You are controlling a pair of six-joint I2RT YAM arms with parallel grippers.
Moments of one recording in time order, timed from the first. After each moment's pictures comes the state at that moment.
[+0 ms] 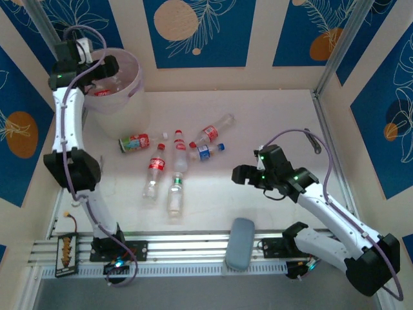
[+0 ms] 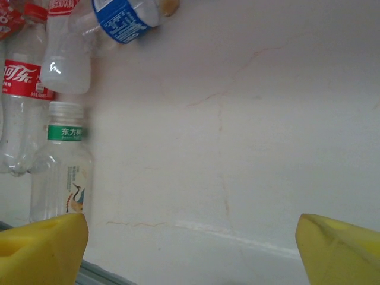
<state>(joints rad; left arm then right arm) 0.17 1.95 2.24 -0.76 0.22 -0.16 0.57 0.95 0.76 -0.72 -0.15 0.67</state>
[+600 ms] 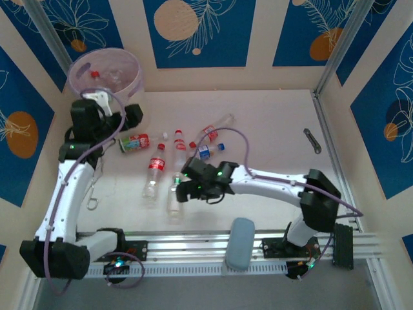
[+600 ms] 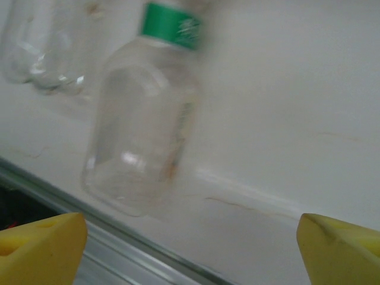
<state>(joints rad) -0.05 1.10 1.16 -0.48 0.23 -0.36 1.13 1.63 1.21 -0.69 -0.02 0.88</state>
